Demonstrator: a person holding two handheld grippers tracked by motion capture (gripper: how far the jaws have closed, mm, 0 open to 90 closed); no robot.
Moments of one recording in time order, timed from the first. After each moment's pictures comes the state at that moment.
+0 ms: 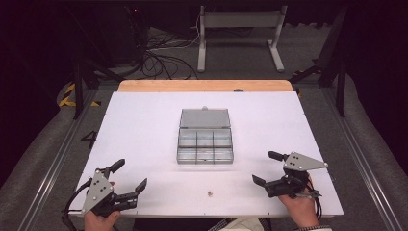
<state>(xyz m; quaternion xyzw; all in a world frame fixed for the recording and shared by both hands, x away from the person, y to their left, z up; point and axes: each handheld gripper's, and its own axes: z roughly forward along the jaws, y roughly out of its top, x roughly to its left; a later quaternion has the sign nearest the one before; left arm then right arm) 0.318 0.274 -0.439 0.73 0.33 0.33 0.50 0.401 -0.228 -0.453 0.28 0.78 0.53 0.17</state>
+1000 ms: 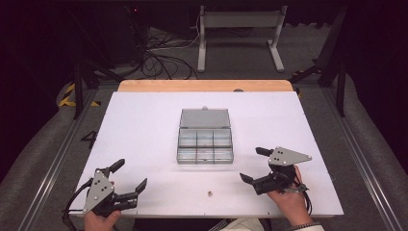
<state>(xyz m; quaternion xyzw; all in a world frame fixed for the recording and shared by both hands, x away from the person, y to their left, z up) 0.318 0.273 -0.440 0.73 0.33 0.33 0.49 0.408 -0.191 -0.436 0.24 0.81 0.51 0.16</state>
